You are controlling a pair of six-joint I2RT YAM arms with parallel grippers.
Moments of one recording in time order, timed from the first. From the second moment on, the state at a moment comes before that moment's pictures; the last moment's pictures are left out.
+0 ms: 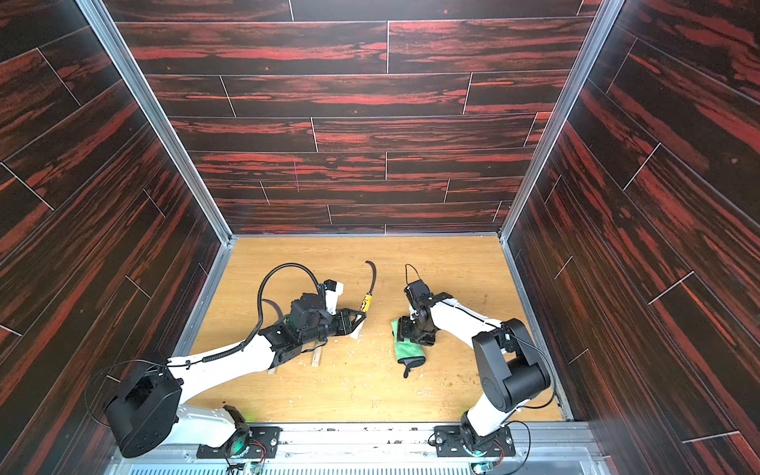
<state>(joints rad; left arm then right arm) -0.74 1.39 0.73 0.21 0.22 -0.82 0.47 1.63 0.96 -0.71 -0.18 0.51</state>
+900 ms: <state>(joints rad) -0.75 1.42 0.73 0.24 0.23 -0.82 0.49 1.45 1.00 -0.99 0.01 0.53</state>
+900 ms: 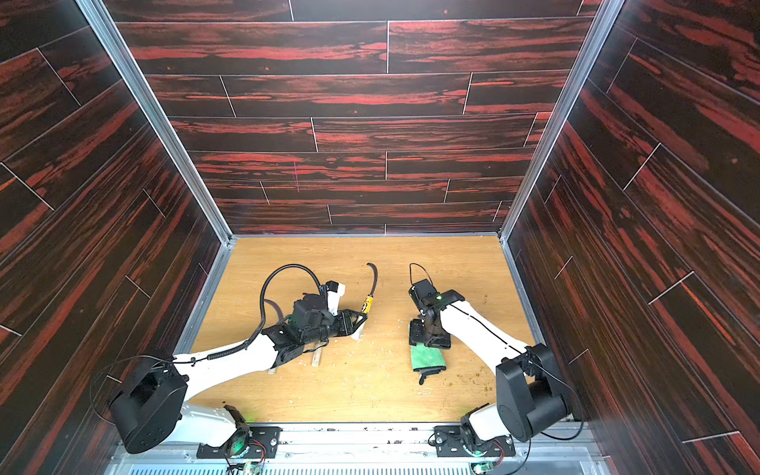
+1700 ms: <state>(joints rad) -0.77 1.47 0.73 0.31 0.25 -0.85 0.56 1.40 1.10 -1.09 0.04 0.54</state>
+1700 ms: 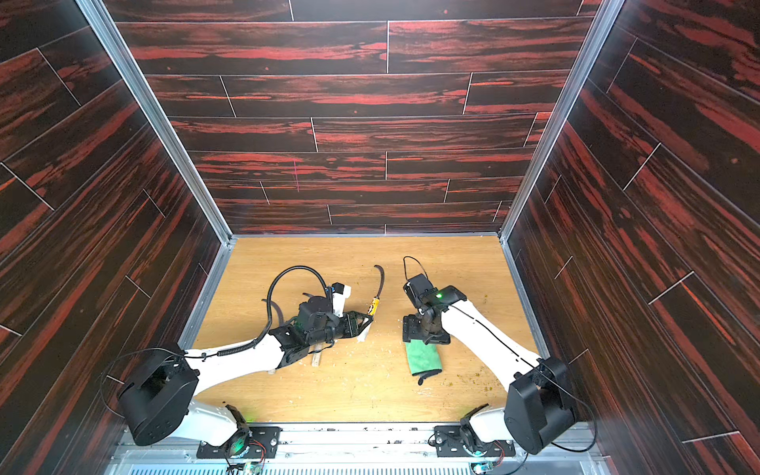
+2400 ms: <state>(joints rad) -0.83 1.47 0.67 0.51 0.31 -0.93 0.58 1.30 1.14 -0.74 -0.20 0.57</state>
